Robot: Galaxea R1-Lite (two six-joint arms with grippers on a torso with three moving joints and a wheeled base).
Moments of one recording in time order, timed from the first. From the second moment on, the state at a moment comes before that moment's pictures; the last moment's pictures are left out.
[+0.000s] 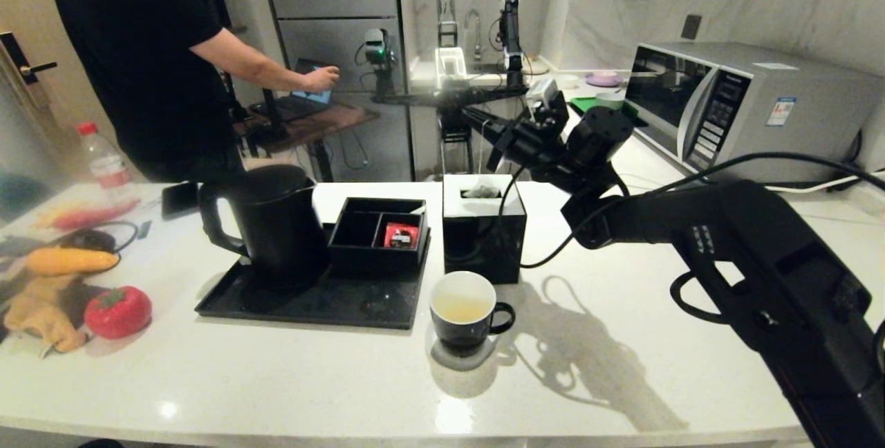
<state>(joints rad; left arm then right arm) -0.01 0.00 0.00 0.01 -0.02 -0.01 0.41 2.52 -1.95 -1.12 0.62 -0.03</state>
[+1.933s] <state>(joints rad) 0.00 0.00 0.00 0.01 -0.02 -0.01 0.41 2.49 -1.86 -1.18 0.61 0.00</state>
